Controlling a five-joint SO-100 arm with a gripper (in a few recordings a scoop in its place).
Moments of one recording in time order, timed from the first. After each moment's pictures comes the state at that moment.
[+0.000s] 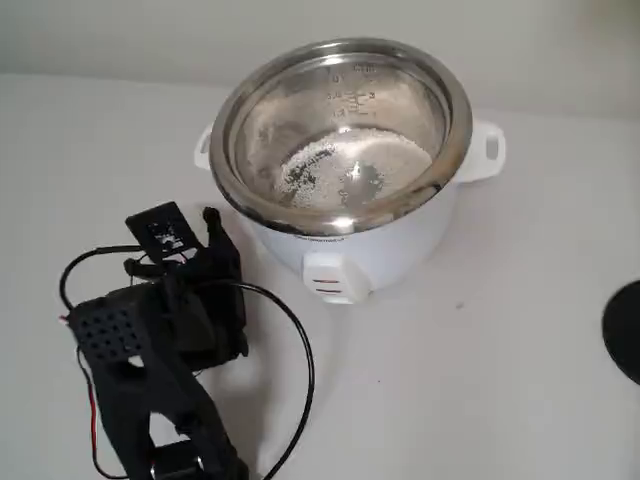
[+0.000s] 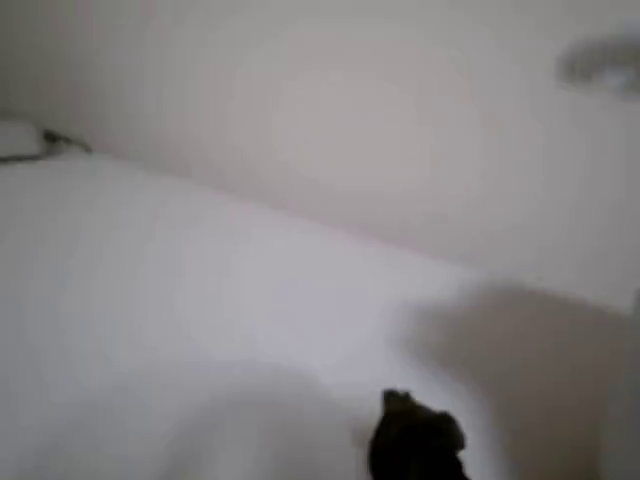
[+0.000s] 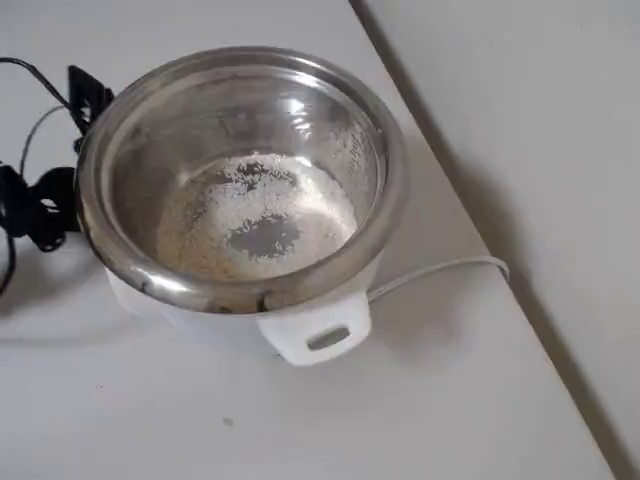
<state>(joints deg) -32.8 61.5 140.4 -87.6 -92.6</state>
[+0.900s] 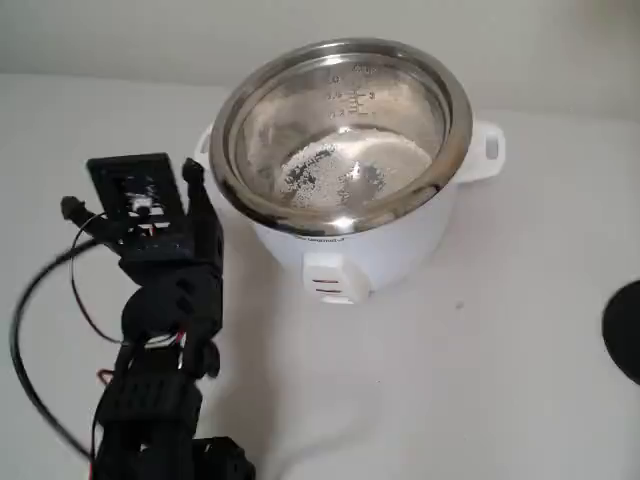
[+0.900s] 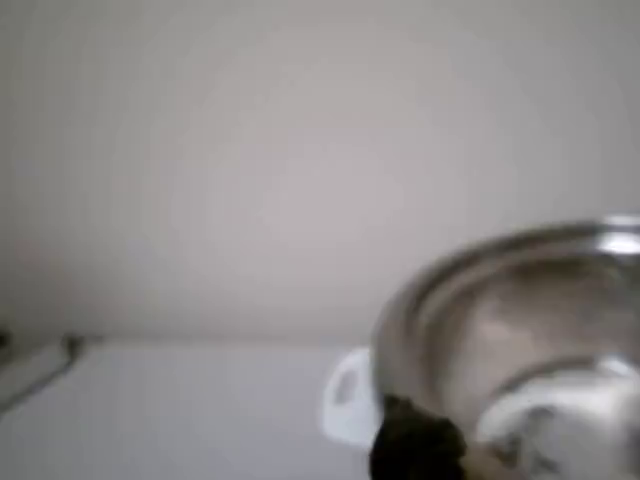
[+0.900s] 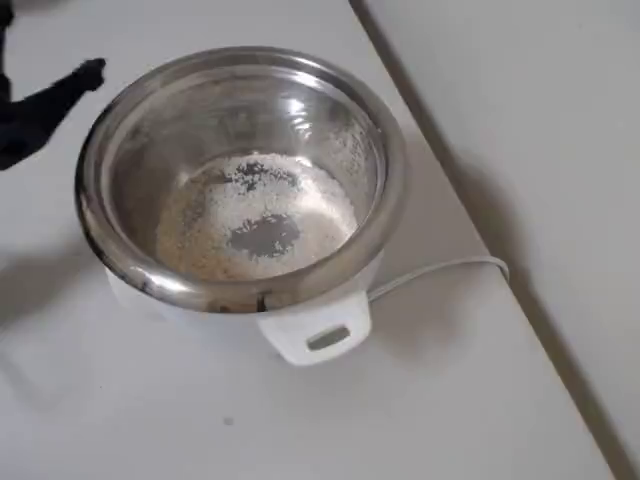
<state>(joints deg) -20.4 167.8 162.7 -7.1 -70.0</state>
